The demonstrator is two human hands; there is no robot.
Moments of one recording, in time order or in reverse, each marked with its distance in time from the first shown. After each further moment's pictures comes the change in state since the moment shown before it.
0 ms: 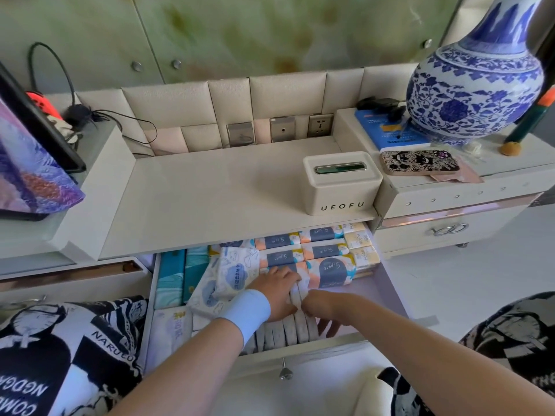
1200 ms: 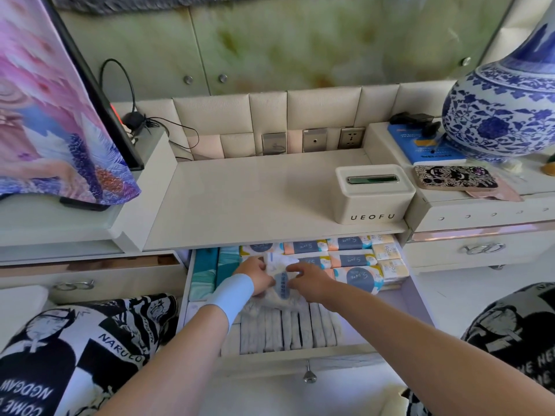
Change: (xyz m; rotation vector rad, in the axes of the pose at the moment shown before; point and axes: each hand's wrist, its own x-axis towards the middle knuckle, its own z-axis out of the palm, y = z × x) left_hand -0.049 -0.060 -0.041 -0.671 0.124 -0.625; right_hand 0.003 -0.077 0.022 0.159 0.293 -0.370
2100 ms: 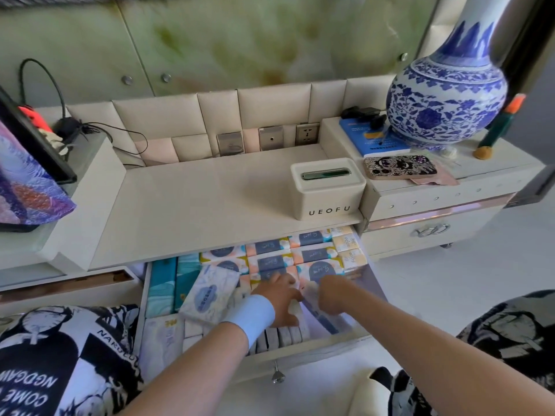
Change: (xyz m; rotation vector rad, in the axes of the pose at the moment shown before) left_hand -0.008 0.059 0.091 0.848 -0.210 0.594; right_hand -0.036 0.056 -0.077 -0.868 -0.031 0.266
